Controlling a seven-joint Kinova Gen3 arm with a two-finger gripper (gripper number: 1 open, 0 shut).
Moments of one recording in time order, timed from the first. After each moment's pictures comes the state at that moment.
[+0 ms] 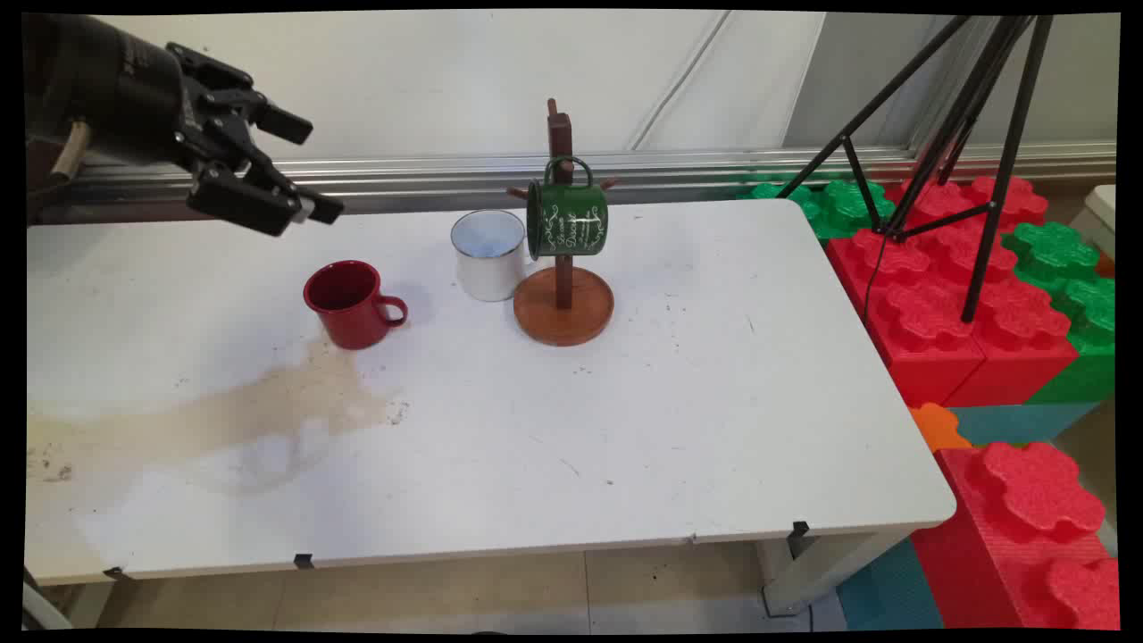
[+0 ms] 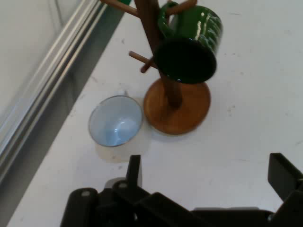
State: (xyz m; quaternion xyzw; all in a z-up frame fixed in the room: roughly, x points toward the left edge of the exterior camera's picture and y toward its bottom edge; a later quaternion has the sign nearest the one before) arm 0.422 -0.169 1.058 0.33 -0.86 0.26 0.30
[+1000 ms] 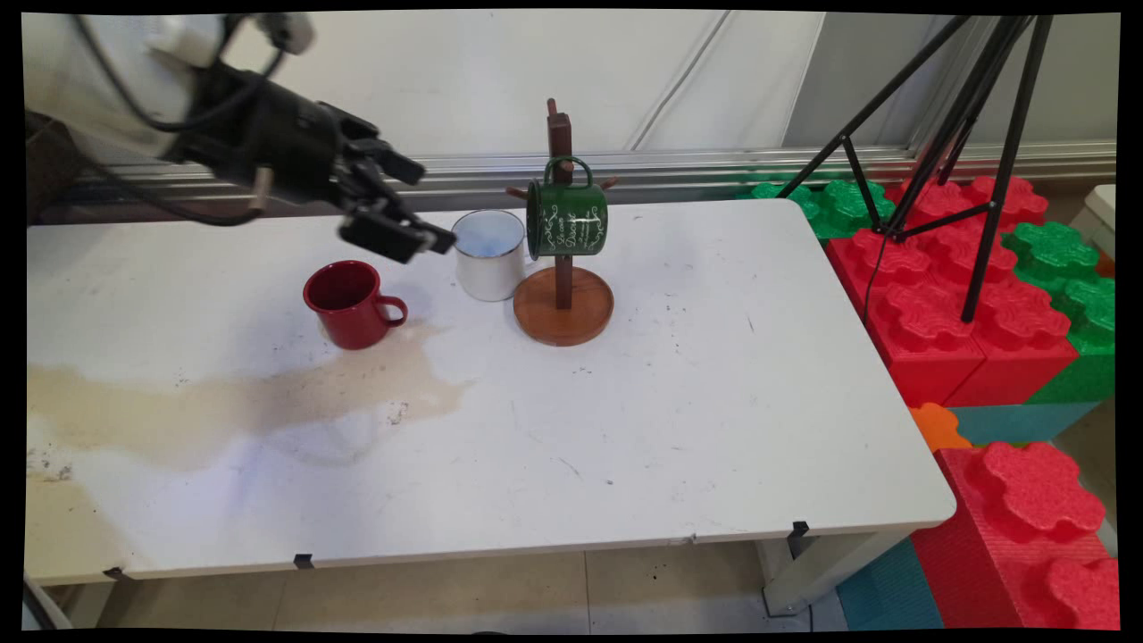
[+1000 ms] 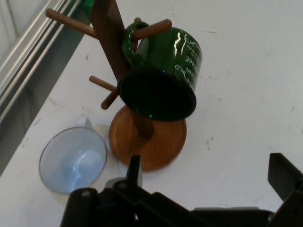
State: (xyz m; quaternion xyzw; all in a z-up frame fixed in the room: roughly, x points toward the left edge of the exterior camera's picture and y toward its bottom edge) arm 0.378 -0.233 1.006 0.33 -0.86 0.22 0.33
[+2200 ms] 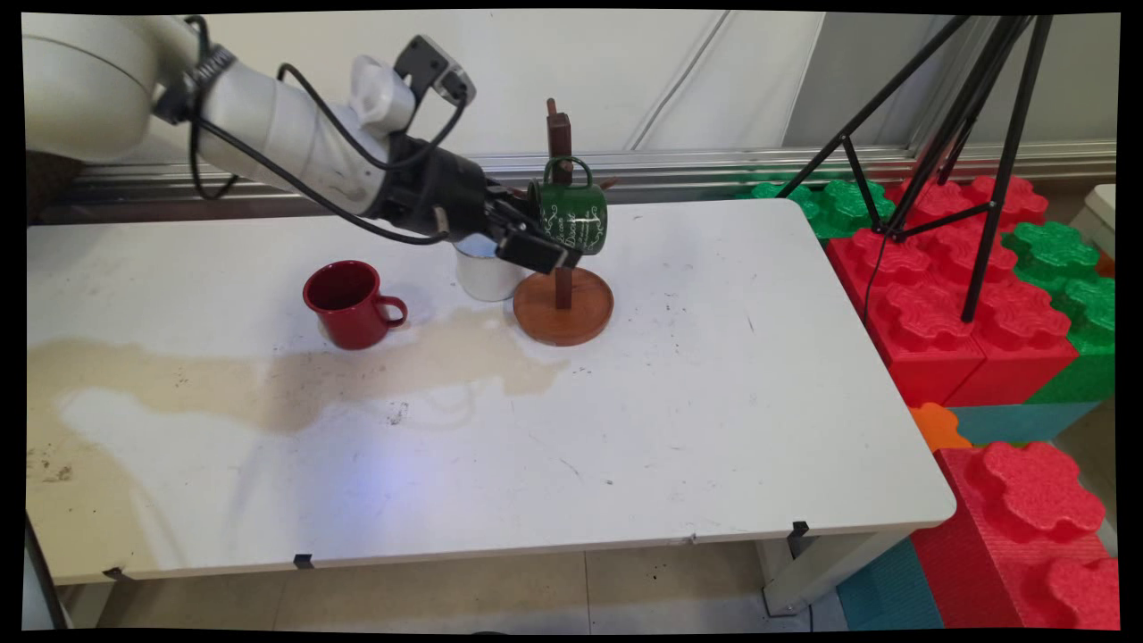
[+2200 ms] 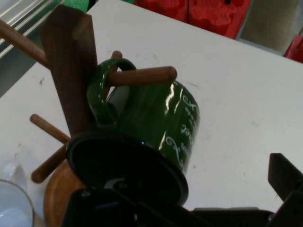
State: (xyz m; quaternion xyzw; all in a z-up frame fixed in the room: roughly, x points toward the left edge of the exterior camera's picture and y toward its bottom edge) arm 0.325 -0.311 0.920 0.39 -0.81 0.16 0.42
